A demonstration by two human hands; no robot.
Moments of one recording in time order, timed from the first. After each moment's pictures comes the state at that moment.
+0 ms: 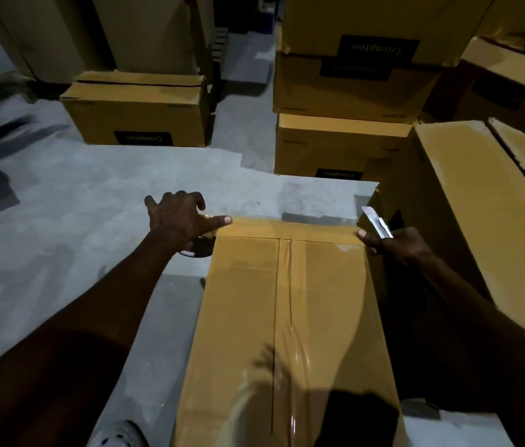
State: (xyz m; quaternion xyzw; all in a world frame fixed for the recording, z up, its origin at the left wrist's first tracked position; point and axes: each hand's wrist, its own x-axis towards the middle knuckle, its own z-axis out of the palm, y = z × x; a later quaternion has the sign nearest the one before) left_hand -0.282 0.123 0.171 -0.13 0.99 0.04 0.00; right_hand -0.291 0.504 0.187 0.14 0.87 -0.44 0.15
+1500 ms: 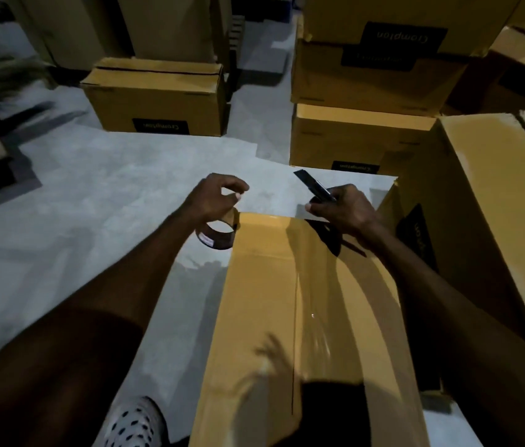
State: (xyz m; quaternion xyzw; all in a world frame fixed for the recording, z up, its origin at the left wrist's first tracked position) left_hand -0.271 0.124 0.186 -0.02 0.91 0.40 -0.01; right_hand -0.303 0.384 0.194 -0.06 0.90 -0.41 0.10
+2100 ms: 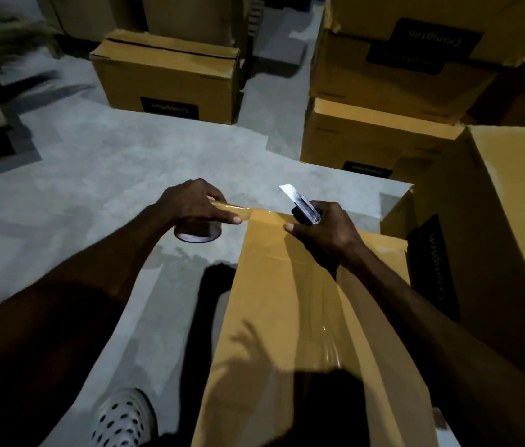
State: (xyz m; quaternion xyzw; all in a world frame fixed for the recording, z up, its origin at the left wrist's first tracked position) left_hand -0.272 0.063 0.153 -0.06 0.96 0.27 0.11; right_hand -0.286 0.338 0.164 -0.08 0.91 -0.40 0.11
